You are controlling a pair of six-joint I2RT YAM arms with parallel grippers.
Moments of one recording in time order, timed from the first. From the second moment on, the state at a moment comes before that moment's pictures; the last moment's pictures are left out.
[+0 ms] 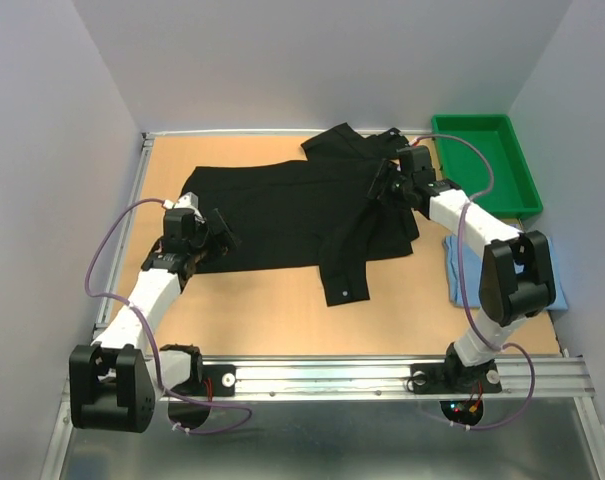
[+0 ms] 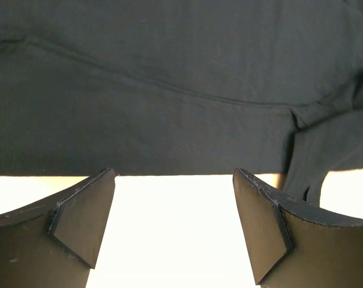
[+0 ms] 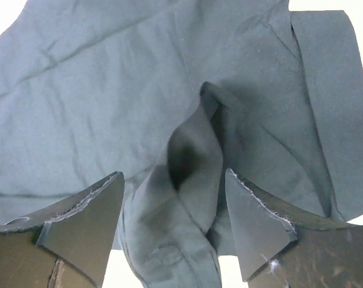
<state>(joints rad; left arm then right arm) -0.10 1.06 0.63 -0.26 0.16 -0.56 0.29 1.71 1.26 -0.31 -0.03 0.64</state>
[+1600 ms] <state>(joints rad) -0.80 1.26 0.89 -0.24 -0.12 -0.46 0.08 1.13 0.62 -0.28 -0.25 0.55</state>
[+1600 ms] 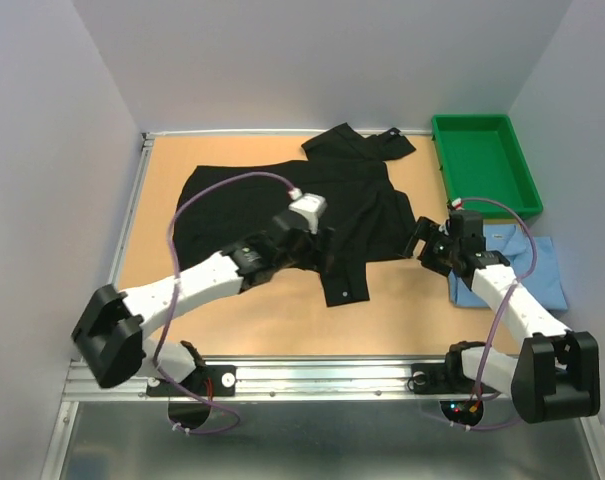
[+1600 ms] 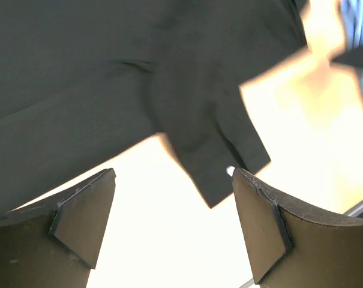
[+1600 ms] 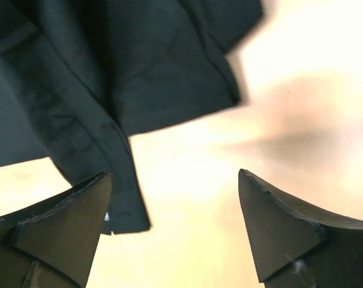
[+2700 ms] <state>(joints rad) -1.23 2.01 1.36 -0.33 -0.25 -0.05 0.08 0.90 0.82 -0.57 0.11 0.57</state>
